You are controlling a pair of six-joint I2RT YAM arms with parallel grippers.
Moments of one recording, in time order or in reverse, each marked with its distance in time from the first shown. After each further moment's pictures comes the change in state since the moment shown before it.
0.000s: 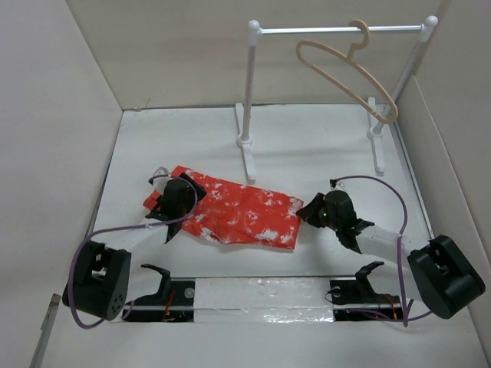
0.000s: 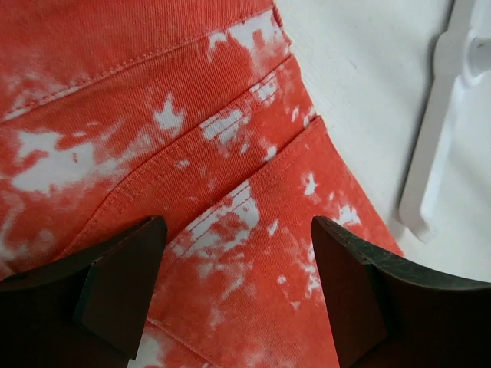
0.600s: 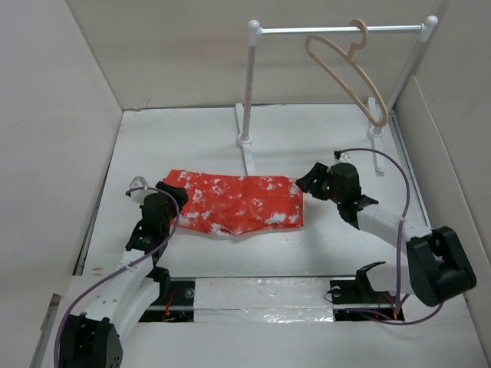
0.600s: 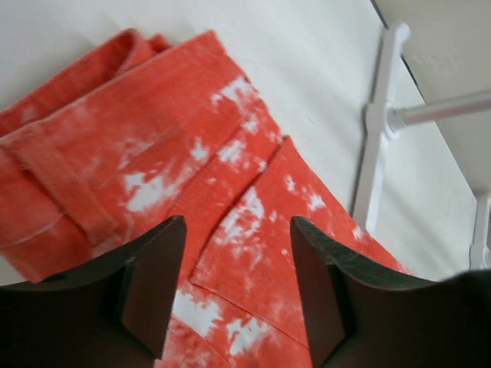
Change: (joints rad) left arm 0.134 -0.521 -0.150 -0.153 -0.003 -0.016; right arm -0.188 0.175 0.259 0.000 -0.132 -0.155
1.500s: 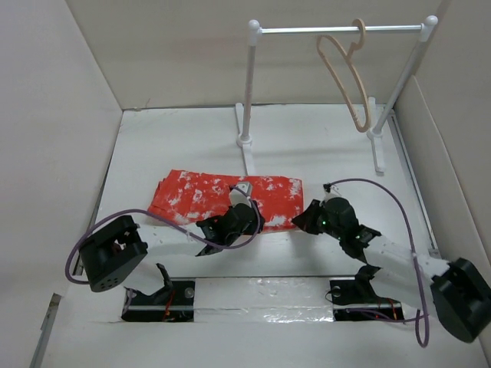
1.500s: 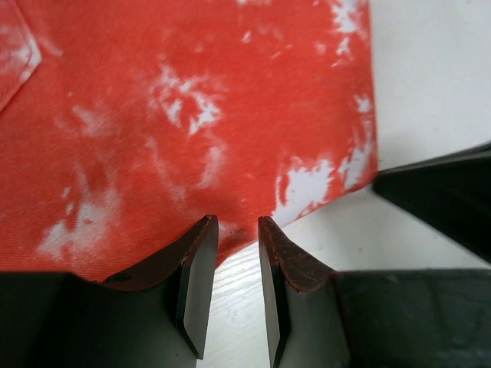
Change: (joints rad) left arm -0.850 0.668 0.305 0.217 -0.068 0.113; right arm 0.274 -0.271 -0.298 -0.022 0.024 0.122
